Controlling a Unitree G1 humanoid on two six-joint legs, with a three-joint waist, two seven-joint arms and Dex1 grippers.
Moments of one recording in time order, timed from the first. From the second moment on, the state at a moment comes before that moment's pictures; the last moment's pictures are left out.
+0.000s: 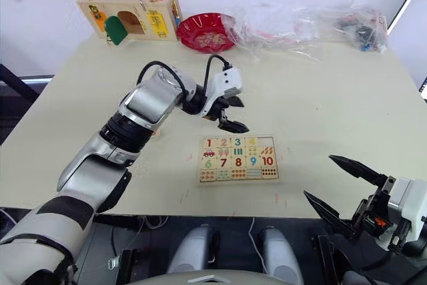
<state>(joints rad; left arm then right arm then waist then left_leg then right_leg) -1.07 0.46 -0.49 0.28 -0.12 0.68 -1.20 0.63 -0.55 -0.53 -0.75 0.72 0.13 0.95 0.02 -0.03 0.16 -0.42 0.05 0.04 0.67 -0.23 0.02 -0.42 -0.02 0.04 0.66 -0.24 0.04</state>
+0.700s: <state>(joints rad) -1.01 0.29 -0.49 0.69 0.09 0.13 -1.17 0.67 -0.55 -0.53 -0.77 0.72 0.13 0.93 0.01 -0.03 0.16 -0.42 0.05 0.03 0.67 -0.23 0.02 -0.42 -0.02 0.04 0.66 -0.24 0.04</state>
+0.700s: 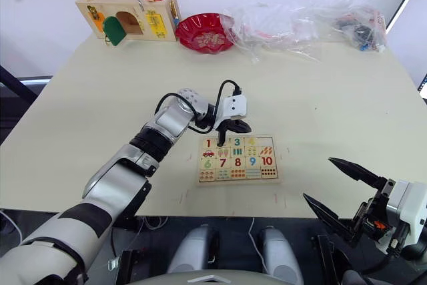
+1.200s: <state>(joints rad) -0.99 0.29 -0.49 0.67 0.12 0.11 -1.21 0.67 -0.55 -0.53 -0.77 0.72 0.13 0.93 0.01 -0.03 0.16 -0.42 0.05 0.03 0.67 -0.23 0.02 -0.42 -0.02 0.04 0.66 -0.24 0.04</state>
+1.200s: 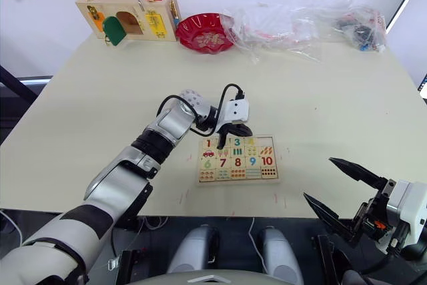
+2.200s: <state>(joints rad) -0.60 0.38 0.11 0.10 -0.17 0.53 -0.82 0.16 -0.52 -0.24 -0.62 0.56 0.28 0.62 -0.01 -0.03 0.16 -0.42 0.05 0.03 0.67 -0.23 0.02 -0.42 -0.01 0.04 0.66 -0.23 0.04</state>
